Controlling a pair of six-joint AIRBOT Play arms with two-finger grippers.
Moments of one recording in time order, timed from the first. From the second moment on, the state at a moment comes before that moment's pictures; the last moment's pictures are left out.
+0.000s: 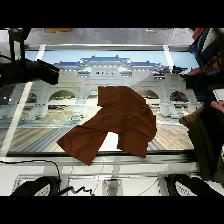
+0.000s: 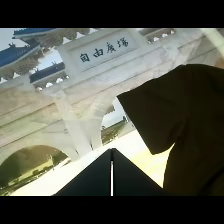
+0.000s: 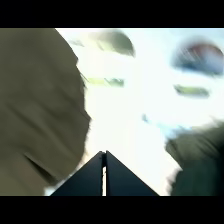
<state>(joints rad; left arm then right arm) -0.12 -1.08 1.47 1.26 -1.03 -1.13 0.07 -1.11 1.66 -1.65 1.61 1.52</state>
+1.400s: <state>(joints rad) -0.12 -1.08 1.47 1.25 -1.05 -1.13 -0.37 -1.24 0.38 -0.64 0.96 1.00</state>
